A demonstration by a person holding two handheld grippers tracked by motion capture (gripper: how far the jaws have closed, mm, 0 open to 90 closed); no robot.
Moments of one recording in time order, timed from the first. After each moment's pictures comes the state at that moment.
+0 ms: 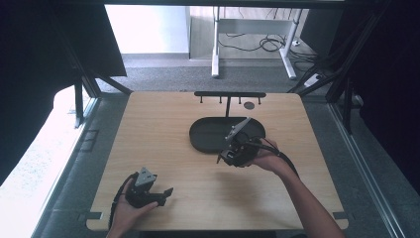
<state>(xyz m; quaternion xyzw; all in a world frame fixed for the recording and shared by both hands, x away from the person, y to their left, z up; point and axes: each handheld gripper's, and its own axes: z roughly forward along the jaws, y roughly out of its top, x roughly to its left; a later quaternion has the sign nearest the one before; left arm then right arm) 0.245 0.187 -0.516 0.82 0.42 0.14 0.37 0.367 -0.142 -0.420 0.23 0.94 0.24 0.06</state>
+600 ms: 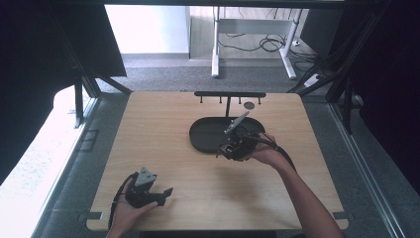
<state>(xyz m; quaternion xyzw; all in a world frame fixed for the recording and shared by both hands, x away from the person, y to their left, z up) 0.245 0.188 -0.516 0.82 0.42 0.14 0.37 0.386 -0.140 -0.418 0.24 0.94 0.24 0.06</state>
